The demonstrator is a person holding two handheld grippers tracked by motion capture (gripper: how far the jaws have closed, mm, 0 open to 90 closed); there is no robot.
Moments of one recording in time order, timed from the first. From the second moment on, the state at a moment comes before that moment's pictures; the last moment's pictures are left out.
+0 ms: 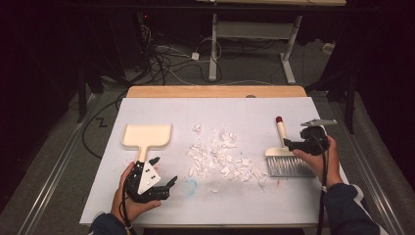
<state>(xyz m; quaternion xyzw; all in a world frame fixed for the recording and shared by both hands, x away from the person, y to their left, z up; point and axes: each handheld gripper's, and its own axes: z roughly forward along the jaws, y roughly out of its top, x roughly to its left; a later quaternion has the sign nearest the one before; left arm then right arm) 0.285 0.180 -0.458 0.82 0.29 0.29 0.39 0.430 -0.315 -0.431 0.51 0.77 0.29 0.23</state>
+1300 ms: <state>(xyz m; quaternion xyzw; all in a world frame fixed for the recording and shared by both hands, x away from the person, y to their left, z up) 0.284 0.180 -0.459 0.83 0.31 0.28 0.39 0.473 -0.303 -0.446 0.59 0.74 0.26 0.19</state>
